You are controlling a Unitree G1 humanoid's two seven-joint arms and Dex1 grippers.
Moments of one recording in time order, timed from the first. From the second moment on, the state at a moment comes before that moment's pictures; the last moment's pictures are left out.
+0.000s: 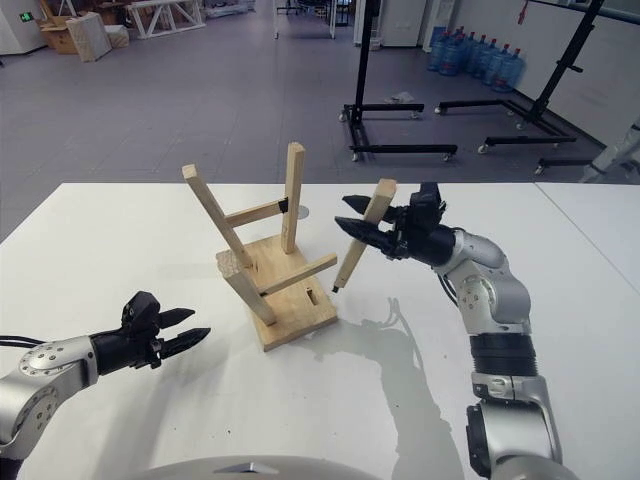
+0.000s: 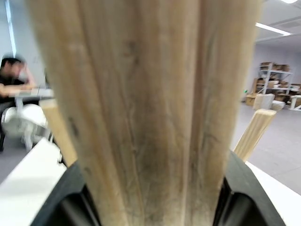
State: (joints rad) left arm 0.20 0.71 0.05 -0.33 -0.50 0.55 -0.74; right arm -0.42 -0.50 -0.10 0.11 0.63 0.22 1.25
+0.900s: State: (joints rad) left arm 0.21 0.66 0.05 -0.29 -0.43 0.51 -0.74; right arm -0.26 -0.36 -0.06 -0.09 0.72 0.34 1.14
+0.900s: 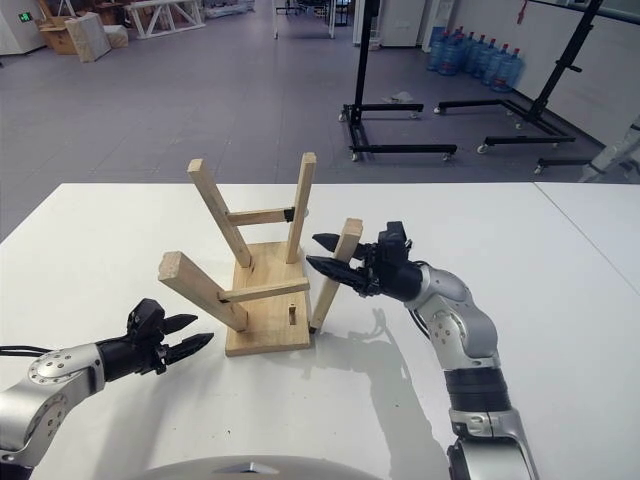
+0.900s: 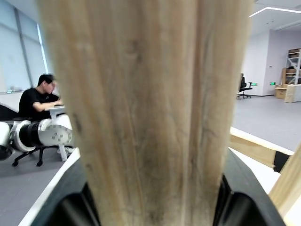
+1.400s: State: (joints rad) left arm 0.04 0.83 0.38 -0.04 -0.45 0.43 -0.80; right arm -0.22 -0.39 -0.12 -0.20 0.80 0.39 1.07
